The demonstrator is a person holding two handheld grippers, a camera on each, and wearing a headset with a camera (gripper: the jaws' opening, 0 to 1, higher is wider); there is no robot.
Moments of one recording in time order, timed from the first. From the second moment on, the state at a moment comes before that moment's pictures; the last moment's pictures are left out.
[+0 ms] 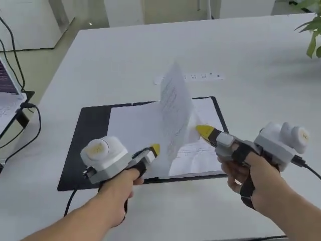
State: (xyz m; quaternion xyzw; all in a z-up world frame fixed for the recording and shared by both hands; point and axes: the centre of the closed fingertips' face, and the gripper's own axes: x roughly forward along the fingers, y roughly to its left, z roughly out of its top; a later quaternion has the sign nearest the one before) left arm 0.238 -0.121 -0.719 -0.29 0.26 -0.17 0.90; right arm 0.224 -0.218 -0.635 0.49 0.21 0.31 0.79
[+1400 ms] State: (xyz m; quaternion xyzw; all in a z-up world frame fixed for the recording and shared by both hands) left arm 0.186 0.040 -0.713 -0.16 0.25 -0.13 0.95; right arm 0.221 -0.020 -0.758 0.32 0.39 0.35 0.79
